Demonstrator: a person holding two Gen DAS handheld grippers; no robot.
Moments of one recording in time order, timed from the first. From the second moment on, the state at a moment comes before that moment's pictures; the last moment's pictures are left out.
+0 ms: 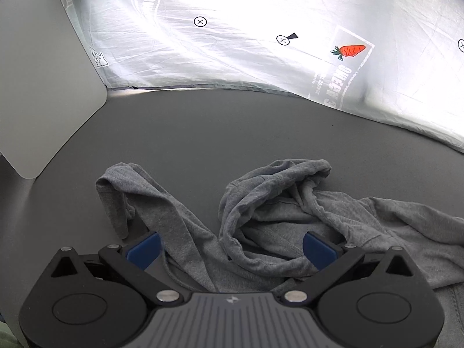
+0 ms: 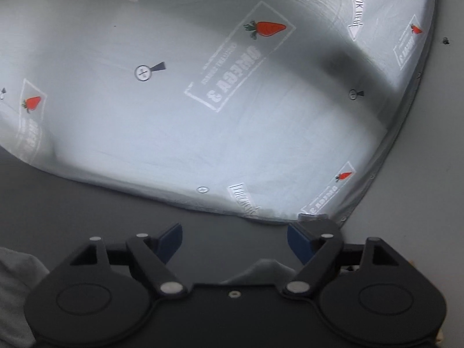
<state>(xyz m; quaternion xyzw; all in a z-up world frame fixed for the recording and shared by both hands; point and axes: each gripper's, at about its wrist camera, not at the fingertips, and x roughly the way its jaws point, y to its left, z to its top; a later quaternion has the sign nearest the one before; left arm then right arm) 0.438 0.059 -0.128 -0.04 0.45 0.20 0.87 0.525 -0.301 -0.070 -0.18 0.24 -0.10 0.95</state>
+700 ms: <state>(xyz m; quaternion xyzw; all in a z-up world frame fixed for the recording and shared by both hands) 0.491 0.118 -0.227 0.02 0.51 0.22 0.83 0.624 -0.026 -0.159 -0.21 0.35 0.23 0.88</state>
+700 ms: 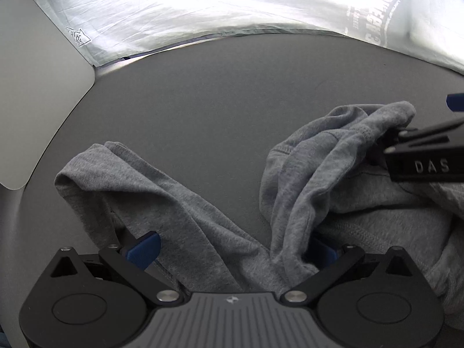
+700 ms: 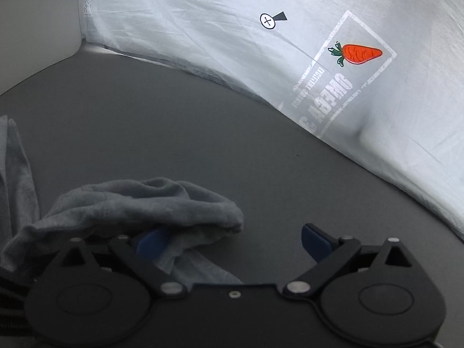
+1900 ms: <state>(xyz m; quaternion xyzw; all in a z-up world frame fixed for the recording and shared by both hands) 0.368 -0.064 0.235 0.14 -0.20 0.22 0.95 0.376 -0.259 0.258 -0.05 -0.34 -0.24 0.91</state>
